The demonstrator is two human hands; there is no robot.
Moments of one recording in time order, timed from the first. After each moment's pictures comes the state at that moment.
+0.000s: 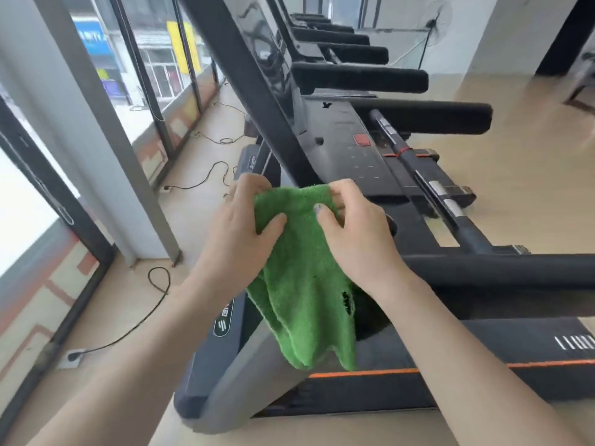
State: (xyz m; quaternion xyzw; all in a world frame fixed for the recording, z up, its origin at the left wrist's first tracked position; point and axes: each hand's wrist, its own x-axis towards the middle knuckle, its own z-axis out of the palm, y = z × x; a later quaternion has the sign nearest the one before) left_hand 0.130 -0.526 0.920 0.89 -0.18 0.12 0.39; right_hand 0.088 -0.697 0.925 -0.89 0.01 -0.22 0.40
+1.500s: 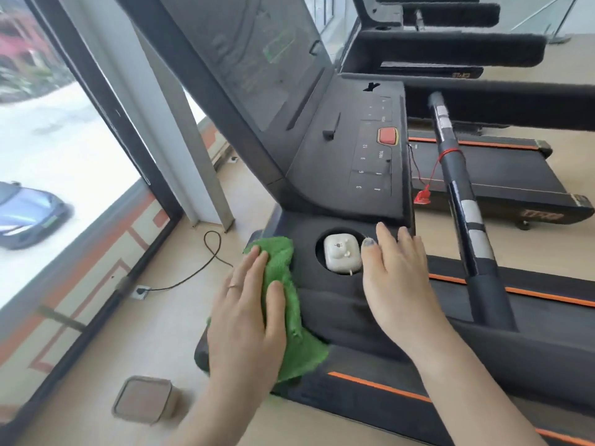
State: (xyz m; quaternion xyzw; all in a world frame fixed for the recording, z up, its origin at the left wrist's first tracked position) left_hand 0.065 -0.657 0.849 0.93 0.03 0.19 0.30; right_hand 0.118 -0.836 0.876 -0.95 0.05 -0.04 0.32
